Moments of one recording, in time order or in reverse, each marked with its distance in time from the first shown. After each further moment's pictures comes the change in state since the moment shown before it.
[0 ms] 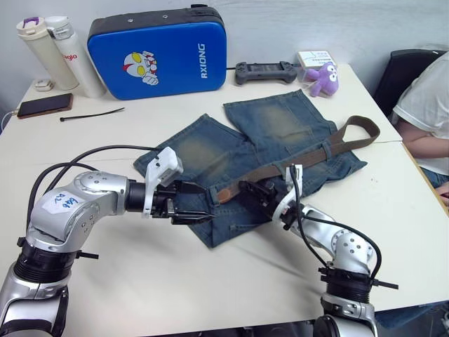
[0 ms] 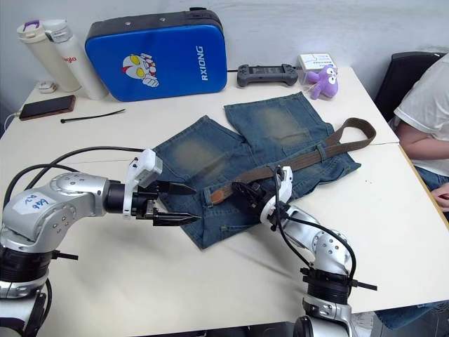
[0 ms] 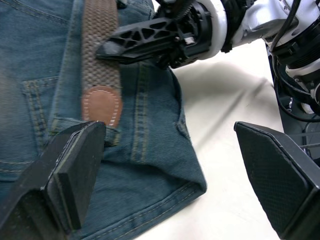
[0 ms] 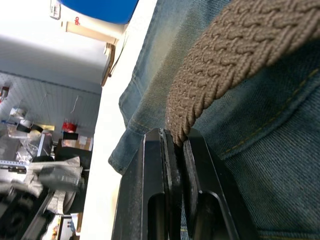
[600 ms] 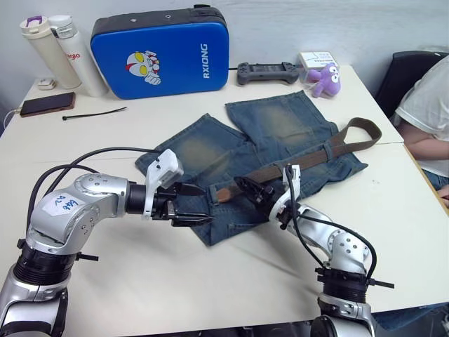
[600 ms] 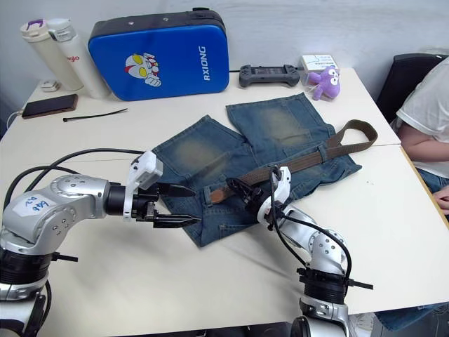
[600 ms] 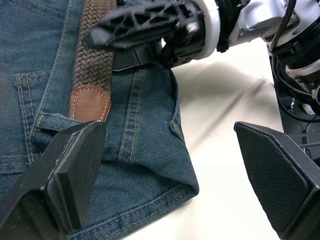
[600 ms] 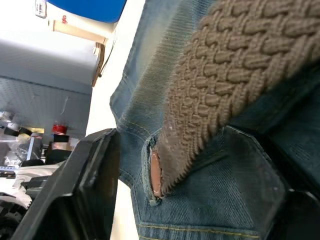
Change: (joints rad) left arm 0.002 0.000 0.000 0.002 0.001 0.007 0.004; right arm 0.025 0.002 -0.028 -0.027 0.056 -0.020 -0.095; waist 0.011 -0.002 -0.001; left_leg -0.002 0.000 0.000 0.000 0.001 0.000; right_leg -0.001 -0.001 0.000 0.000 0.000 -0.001
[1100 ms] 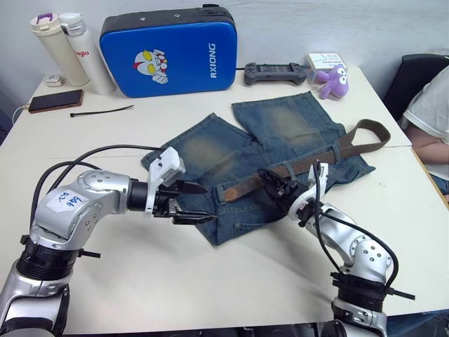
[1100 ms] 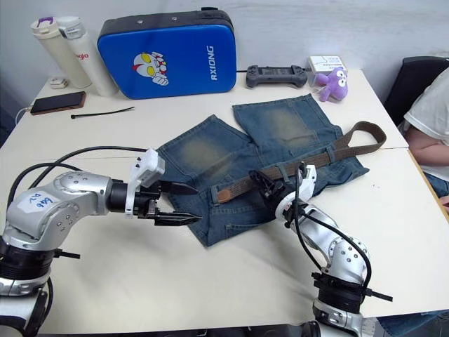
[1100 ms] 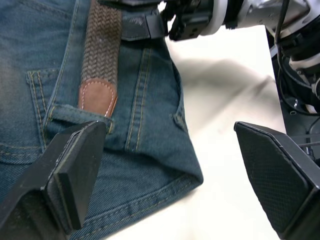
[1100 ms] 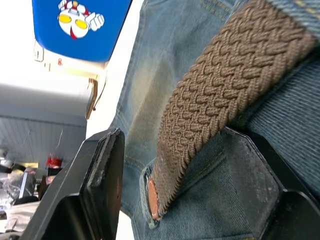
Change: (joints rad) left arm -0.029 -0.004 -0.036 0.033 0.021 -0.033 -0.027; right arm 0.041 -0.076 -0.054 -0.065 0.193 -0.094 -0.159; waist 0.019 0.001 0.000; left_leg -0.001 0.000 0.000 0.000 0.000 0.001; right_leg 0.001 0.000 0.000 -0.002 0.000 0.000
